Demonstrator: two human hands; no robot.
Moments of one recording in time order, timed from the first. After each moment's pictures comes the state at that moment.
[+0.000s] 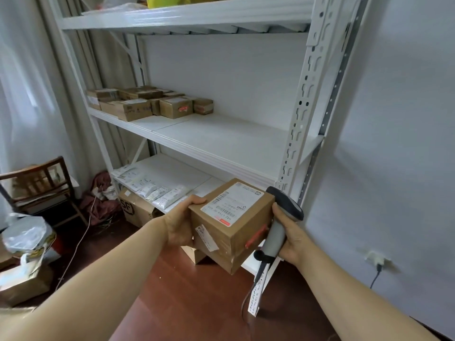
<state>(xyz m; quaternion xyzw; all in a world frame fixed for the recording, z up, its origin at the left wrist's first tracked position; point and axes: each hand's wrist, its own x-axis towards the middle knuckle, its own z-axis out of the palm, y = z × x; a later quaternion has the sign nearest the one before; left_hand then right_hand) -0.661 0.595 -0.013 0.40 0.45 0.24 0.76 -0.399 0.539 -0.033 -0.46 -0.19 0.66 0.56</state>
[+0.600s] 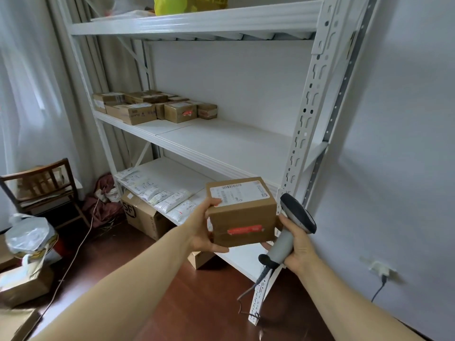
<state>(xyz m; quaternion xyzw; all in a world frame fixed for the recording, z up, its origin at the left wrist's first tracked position) -0.618 0.588 -0.002 0.29 0.48 0.31 0.77 -0.398 0.546 -0.037 -0.47 -0.15 0.62 0.61</state>
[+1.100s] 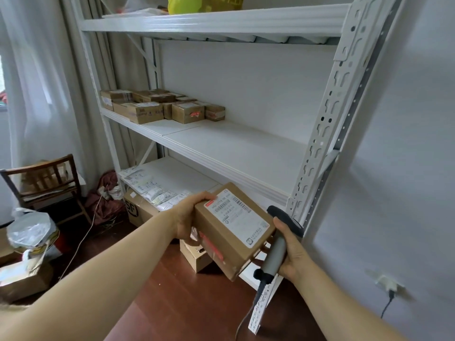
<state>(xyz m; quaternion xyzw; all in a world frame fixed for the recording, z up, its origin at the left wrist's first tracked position) -0.662 0.624 0.025 0.35 0.56 0.27 0.70 -0.426 0.570 -0.037 -0.47 -0.17 0.69 0.52</state>
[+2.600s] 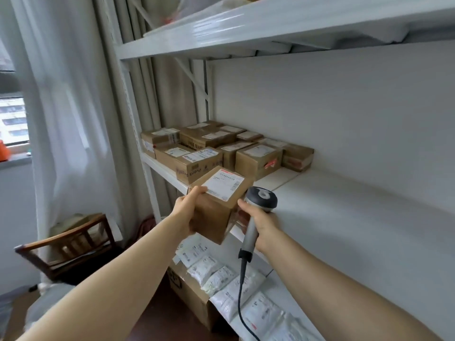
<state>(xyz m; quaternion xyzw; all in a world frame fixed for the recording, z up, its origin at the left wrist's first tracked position) -0.924 1.118 0.067 0.26 0.63 0.49 0.54 -0.767 1.130 0.034 -0.48 -0.26 0.65 0.53</state>
